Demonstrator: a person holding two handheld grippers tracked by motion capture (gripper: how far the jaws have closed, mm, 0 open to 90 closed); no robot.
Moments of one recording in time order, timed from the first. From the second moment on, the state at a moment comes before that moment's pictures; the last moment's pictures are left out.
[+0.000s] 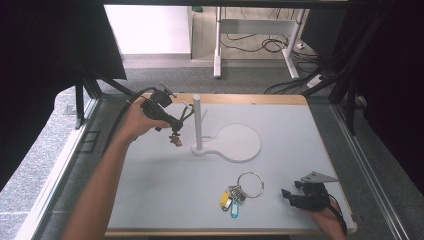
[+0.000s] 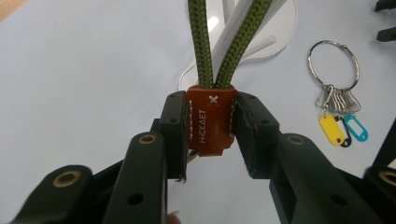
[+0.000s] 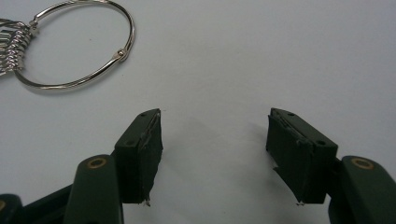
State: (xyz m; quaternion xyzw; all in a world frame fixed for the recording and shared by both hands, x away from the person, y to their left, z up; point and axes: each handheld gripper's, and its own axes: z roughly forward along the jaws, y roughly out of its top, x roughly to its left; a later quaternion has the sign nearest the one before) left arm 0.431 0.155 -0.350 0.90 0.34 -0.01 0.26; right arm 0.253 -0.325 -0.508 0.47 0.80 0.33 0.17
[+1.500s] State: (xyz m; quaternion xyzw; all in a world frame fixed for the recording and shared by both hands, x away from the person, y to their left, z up) left arm 0.290 0.172 -0.434 0.89 0.31 0.05 0.32; right arm 0.252 -0.321 -0.509 0.46 0.81 0.32 0.18
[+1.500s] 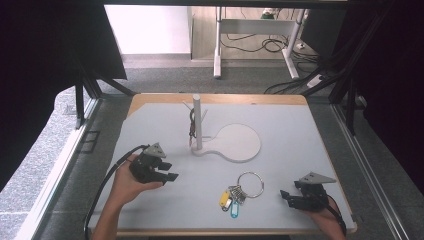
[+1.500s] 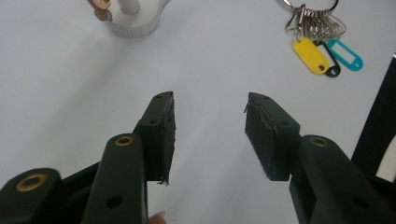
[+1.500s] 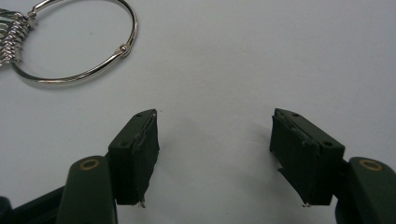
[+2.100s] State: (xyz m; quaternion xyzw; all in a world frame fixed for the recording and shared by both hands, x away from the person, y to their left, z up) left arm 0.280 0.193 -0.456 0.88 0.34 0.05 0.32; right arm 0.251 -0.324 -0.486 0.47 0.79 0.36 0.19
